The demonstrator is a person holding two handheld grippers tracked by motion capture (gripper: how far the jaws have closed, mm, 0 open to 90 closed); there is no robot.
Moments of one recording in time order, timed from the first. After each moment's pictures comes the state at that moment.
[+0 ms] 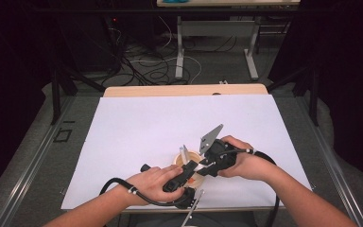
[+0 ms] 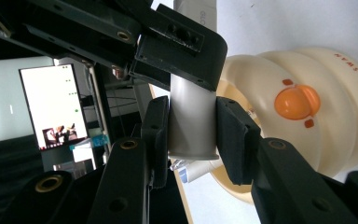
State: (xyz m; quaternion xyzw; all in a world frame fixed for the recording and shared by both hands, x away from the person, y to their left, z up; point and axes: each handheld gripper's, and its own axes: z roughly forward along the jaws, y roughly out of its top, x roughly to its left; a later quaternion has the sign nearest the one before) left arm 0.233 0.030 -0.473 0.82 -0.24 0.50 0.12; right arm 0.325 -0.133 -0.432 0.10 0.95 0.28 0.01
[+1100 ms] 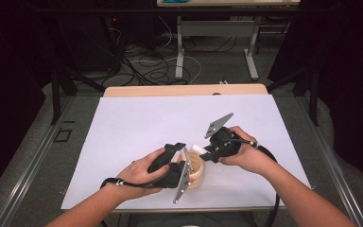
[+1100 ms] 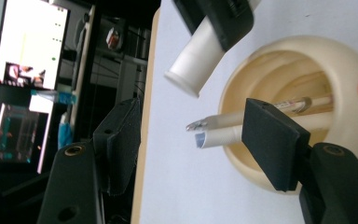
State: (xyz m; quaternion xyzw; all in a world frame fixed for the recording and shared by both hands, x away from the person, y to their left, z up) left arm 0.269 0.058 -0.450 0.86 -0.07 0.45 0.24; right arm 0.349 -0.149 -0.429 0.21 0.92 0.31 0.05
